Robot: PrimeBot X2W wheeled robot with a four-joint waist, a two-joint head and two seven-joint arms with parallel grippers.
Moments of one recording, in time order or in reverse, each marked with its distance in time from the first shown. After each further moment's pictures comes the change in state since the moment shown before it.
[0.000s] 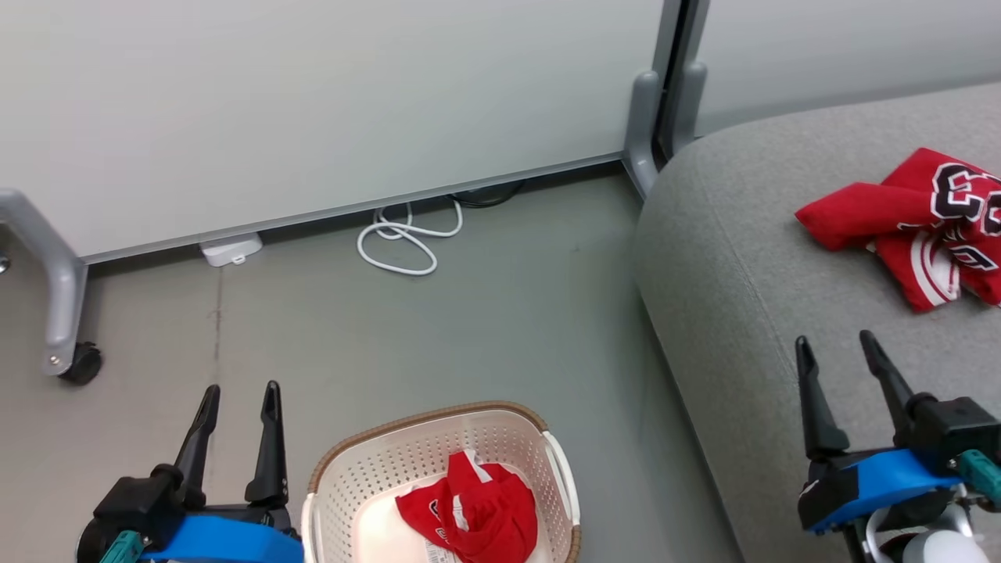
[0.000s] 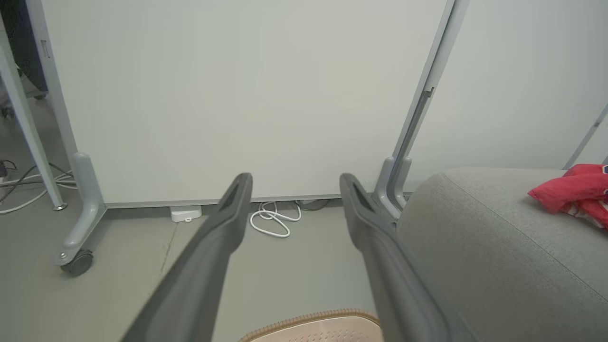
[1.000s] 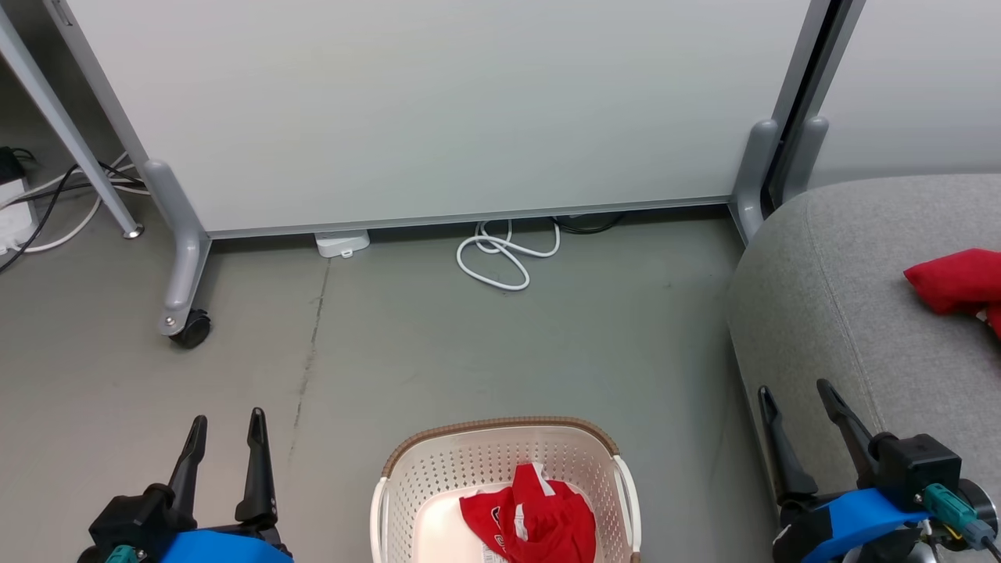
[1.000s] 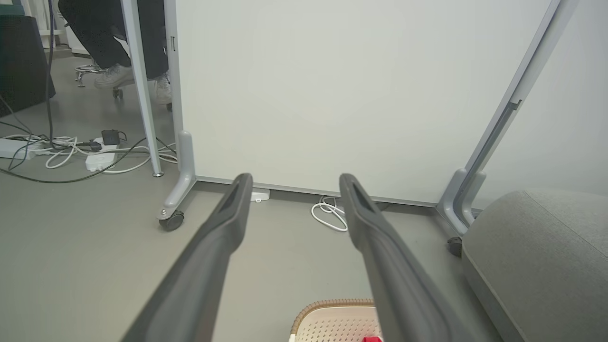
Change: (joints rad) left arm 0.021 -0.026 0.065 0.085 0.013 -0.002 0.000; right arm 0.081 0.000 0.082 0.019 0.053 0.000 0.012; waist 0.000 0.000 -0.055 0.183
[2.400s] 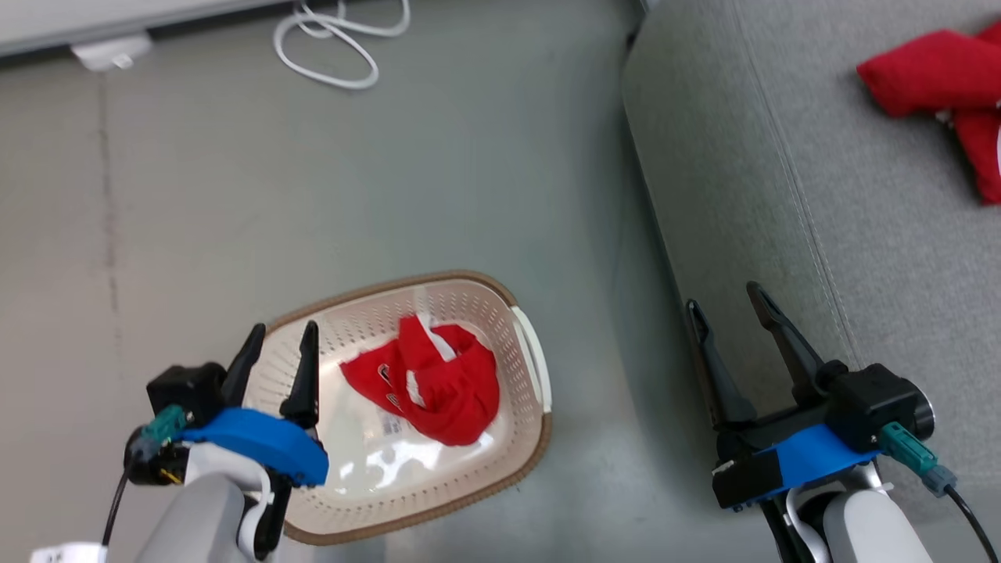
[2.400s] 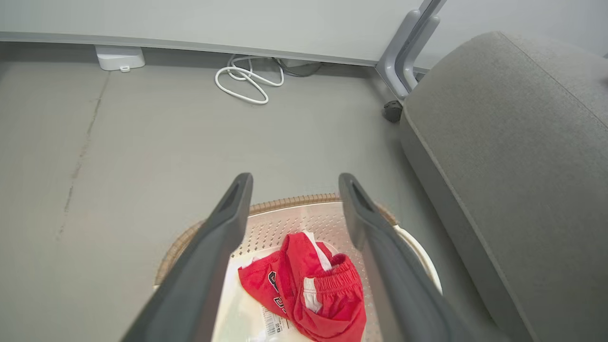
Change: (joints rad) left arm -0.342 0.066 -0.266 0.330 -0.187 -0.004 0.004; right arm -0.155 -0.001 0.149 -0.045 0.019 0.000 -0.049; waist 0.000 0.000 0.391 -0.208
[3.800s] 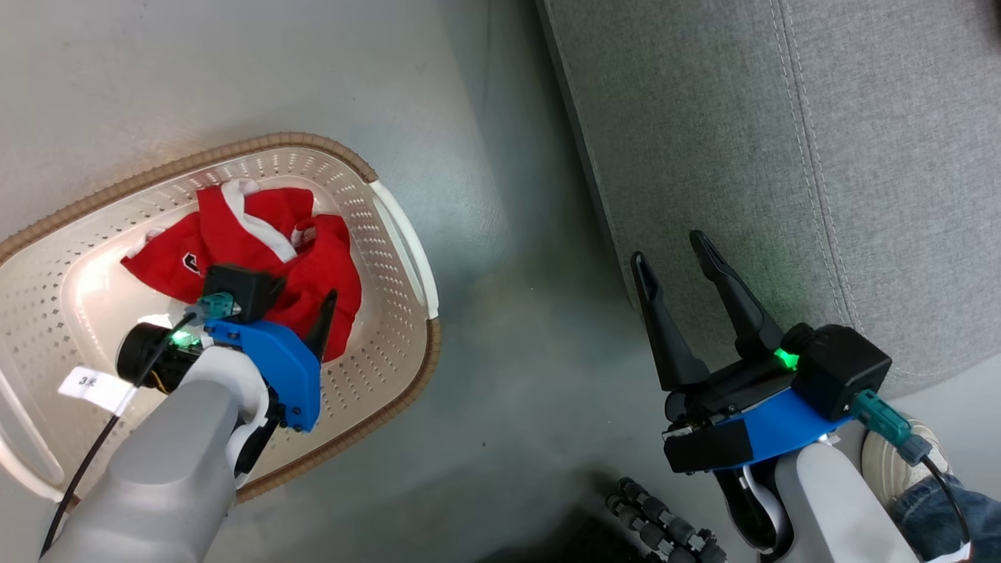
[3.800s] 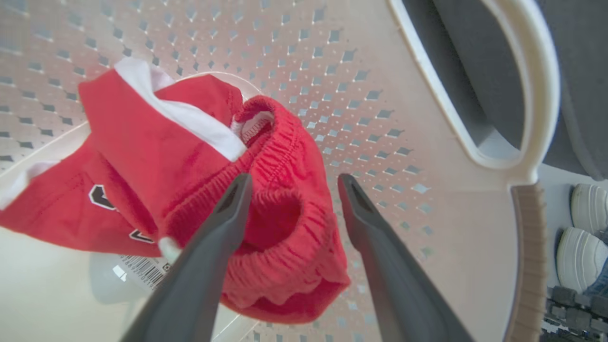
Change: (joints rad) left arm -0.391 0.128 -0.560 0.287 -0.242 0.000 0.142; right arm -0.143 0.000 0.138 0.073 0.135 0.000 -0.130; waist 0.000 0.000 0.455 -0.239
